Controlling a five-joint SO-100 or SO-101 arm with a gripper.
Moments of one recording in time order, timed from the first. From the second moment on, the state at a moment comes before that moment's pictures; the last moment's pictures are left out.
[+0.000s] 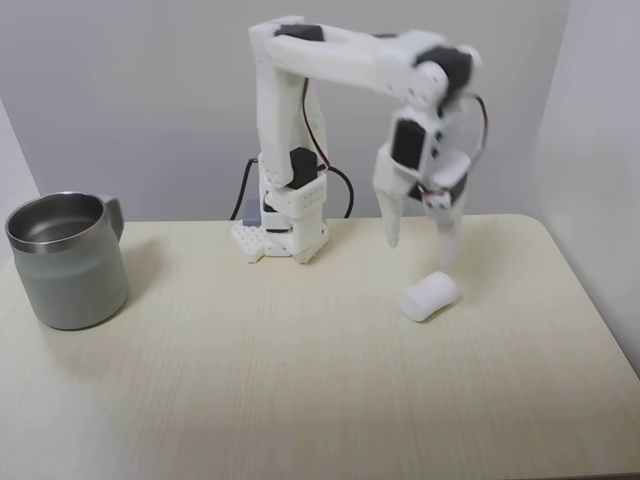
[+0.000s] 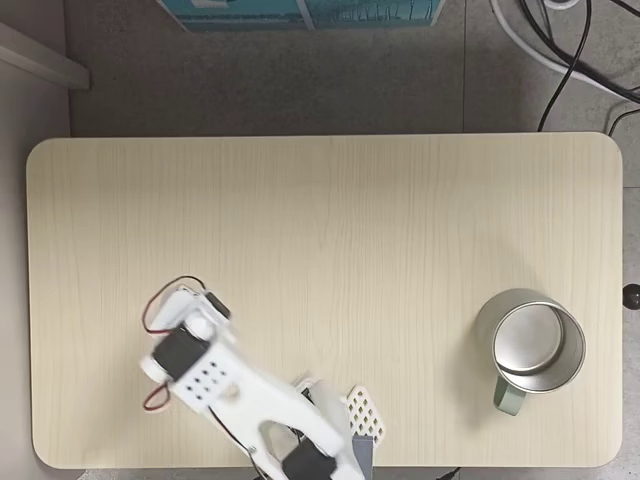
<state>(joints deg) -53.4 87.5 81.9 94.0 -7.6</state>
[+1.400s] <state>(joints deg) -61.5 105.1 83.1 82.6 -6.2</state>
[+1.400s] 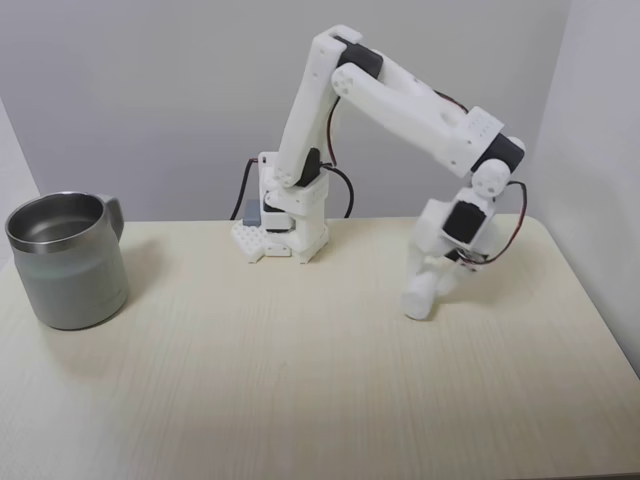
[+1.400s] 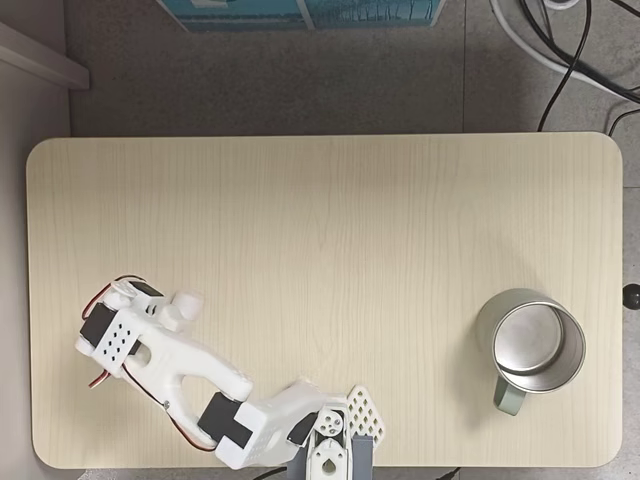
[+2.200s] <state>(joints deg) -14.5 57.2 99.1 102.8 -17.5</state>
